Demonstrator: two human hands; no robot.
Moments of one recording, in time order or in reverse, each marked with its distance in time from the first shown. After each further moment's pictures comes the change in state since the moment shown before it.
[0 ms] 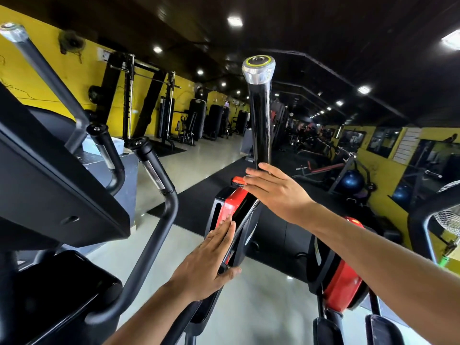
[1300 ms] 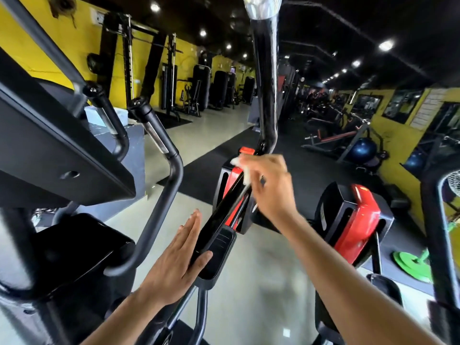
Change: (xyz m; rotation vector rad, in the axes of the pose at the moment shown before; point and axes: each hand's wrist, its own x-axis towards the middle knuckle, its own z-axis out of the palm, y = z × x) left_hand -0.102 -0.004 0.008 -0.171 0.064 -0.191; right_hand 0.007 -0.107 -0.032 0.832 0.415 0.822
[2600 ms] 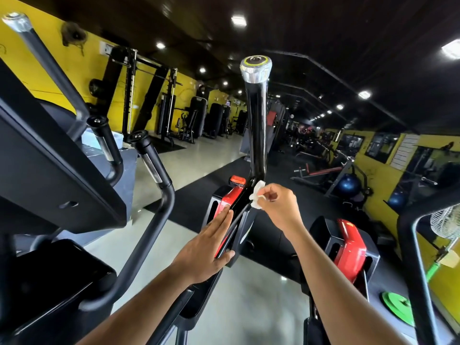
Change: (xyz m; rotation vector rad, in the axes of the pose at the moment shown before) left_hand 0.115 0.032 0.003 0.086 -0.036 0.109; right_hand 0.040 0.062 -0.029 0.045 -0.123 0.588
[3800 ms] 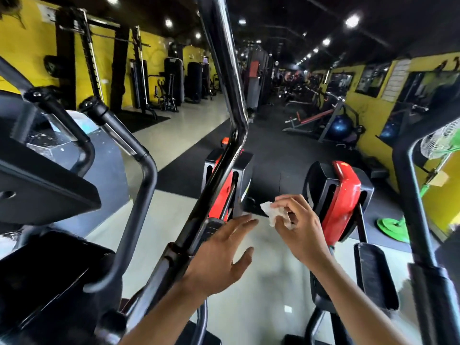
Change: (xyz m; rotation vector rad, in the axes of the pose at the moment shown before) left_hand -0.052 0.046 0.053 -0.165 0.105 0.170; right_hand -0.147 0.077 -0.019 -0.083 0.069 -0.208
